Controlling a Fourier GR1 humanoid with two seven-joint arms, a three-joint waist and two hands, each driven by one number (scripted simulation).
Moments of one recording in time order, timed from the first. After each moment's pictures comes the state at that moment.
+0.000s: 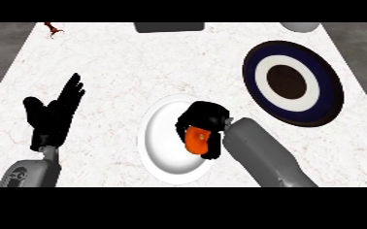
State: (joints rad) left arm -0.13 0.29 0.01 -1.40 0.12 0.09 0.15; right arm -0.66 -0.09 0.63 -0.85 0.64 0.28 -0.44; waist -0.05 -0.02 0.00
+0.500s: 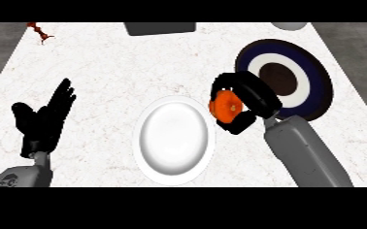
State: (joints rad) left arm -0.09 0.30 0.04 -1.40 0.13 0.09 0.14; right arm -0.49 -0.25 0.35 -1.28 0.54 0.07 -0.23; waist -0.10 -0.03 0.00
